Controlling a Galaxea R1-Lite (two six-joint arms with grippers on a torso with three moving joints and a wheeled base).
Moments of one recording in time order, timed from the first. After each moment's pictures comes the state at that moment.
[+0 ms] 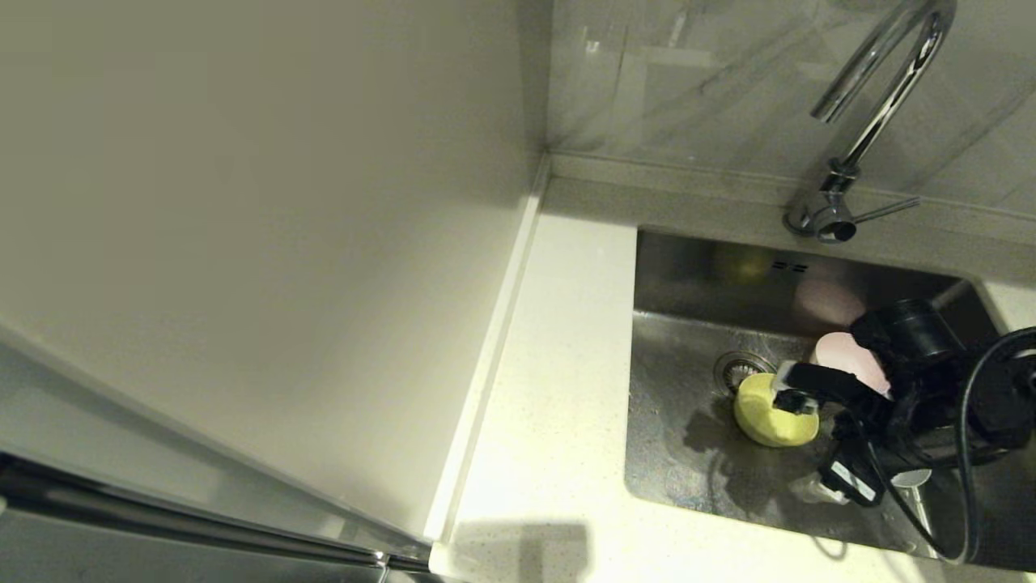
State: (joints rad) left arm 0.00 0.00 0.00 -0.01 0.00 -0.01; right arm 0.12 1.75 -0.92 0.23 -0.03 -0.65
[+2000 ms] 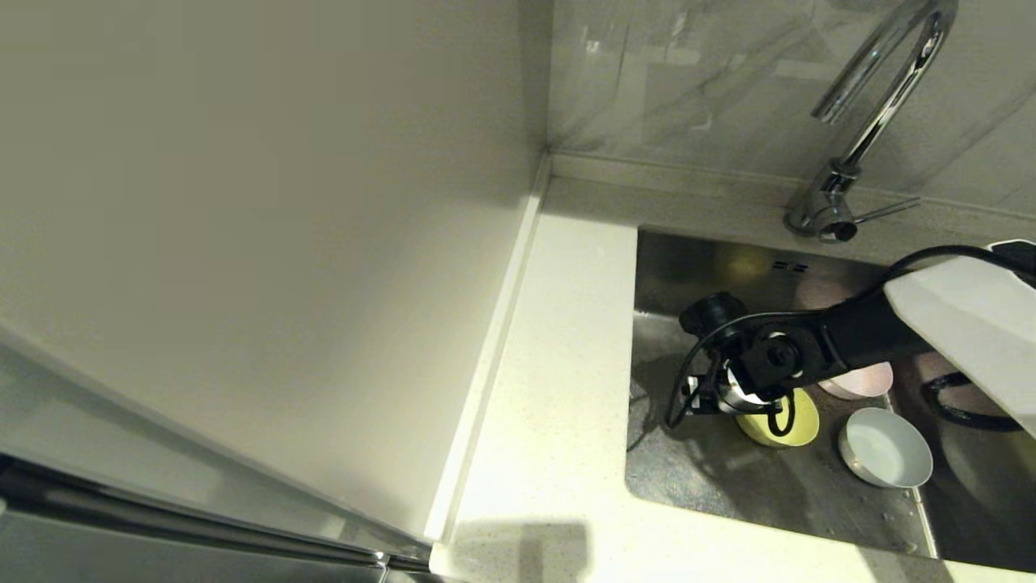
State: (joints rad) left arm 0.00 0.00 0.00 -0.01 0.00 -0.01; right arm 0.30 2.23 -1.41 0.18 -0.44 0.33
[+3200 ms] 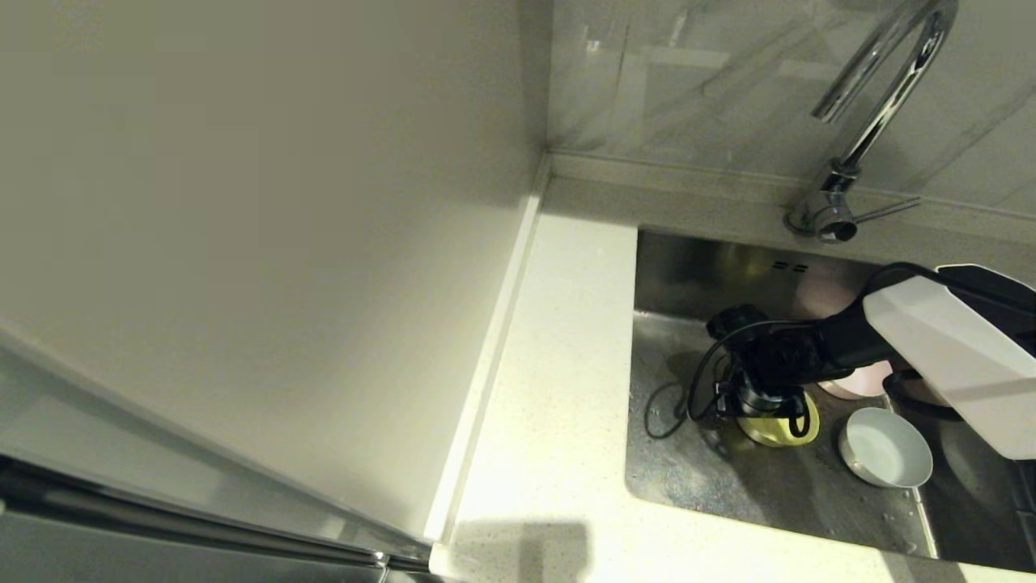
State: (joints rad) left arm 0.00 0.00 0.00 -0.01 0.00 -0.01; right arm 0.15 2.39 -1.52 0.18 -0.44 0.26
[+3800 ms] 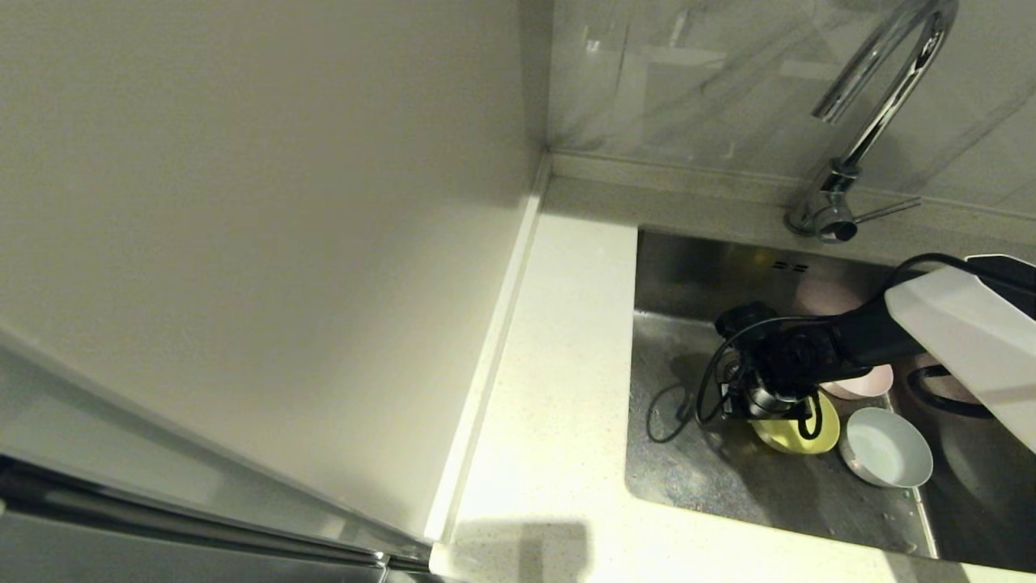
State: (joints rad) left arm 0.00 0.00 0.00 -0.01 0.00 -0.01; right arm 0.15 2.32 -1.44 0.19 -0.40 0.25
